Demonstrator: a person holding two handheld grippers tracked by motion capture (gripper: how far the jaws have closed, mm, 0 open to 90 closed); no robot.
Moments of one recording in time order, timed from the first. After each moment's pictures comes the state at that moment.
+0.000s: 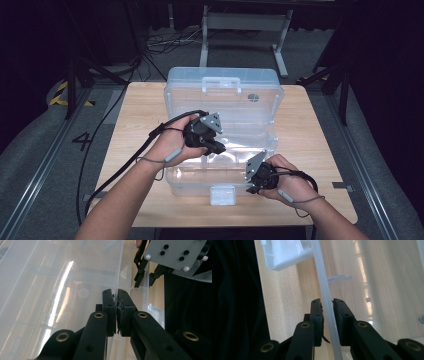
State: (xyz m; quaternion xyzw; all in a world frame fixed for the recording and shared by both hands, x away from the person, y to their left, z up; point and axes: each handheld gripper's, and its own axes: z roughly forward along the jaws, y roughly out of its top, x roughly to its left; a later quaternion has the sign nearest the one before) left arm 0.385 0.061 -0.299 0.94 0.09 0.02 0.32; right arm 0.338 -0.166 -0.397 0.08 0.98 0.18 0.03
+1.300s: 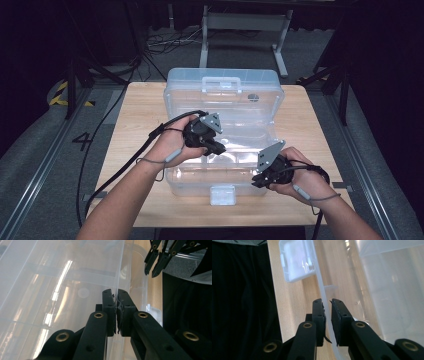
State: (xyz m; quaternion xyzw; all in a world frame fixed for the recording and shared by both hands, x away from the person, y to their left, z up) left arm 0.385 0.062 -0.300 0.94 0.09 0.02 0.33; right arm 0.331 -0.184 -0.350 0.08 0.97 0.23 0.04
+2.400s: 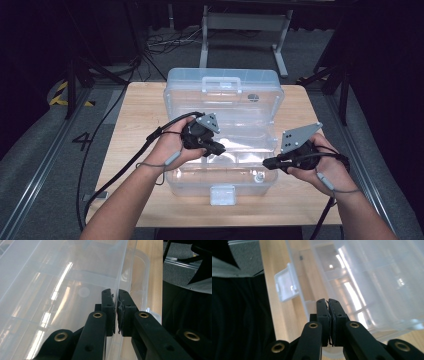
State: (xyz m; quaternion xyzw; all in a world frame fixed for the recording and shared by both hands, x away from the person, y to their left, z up) left arm 0.382 0.067 -0.305 0.93 0.12 0.02 0.35; right arm 0.336 -0.220 -0.301 0.12 0.93 0.33 0.08
